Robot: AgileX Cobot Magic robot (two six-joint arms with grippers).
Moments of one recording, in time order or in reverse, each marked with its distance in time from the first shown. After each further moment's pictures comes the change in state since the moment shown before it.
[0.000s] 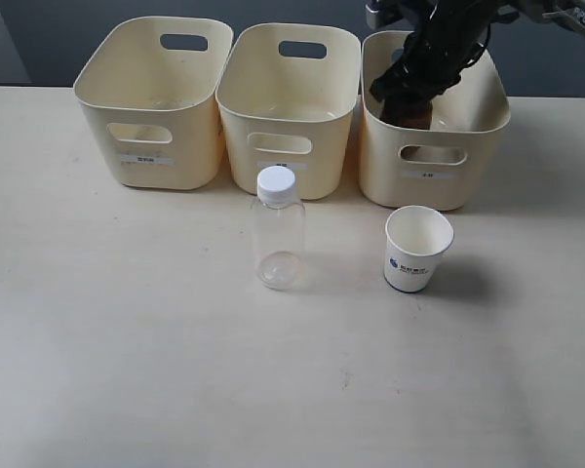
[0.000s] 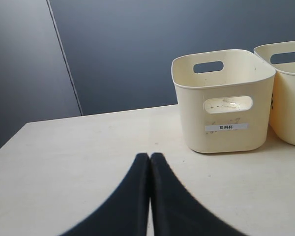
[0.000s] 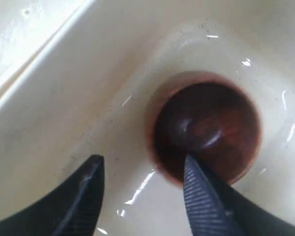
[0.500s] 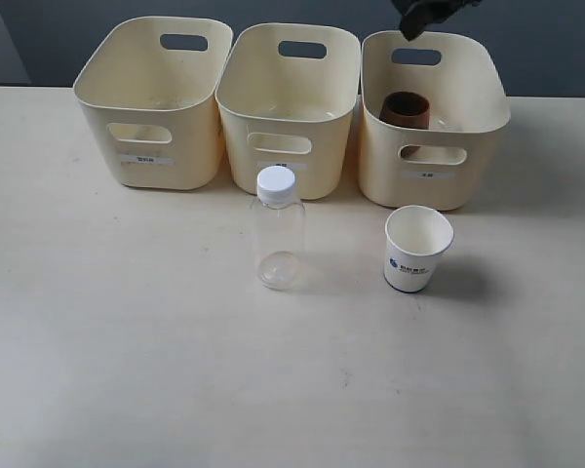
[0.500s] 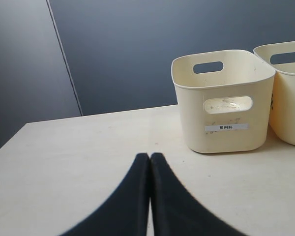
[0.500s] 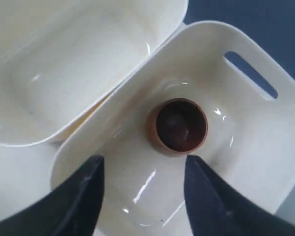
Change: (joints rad) left arm 0.000 0.000 0.000 0.000 0.000 0.000; right arm 0.012 -0.283 0.042 0.026 0.061 -0.056
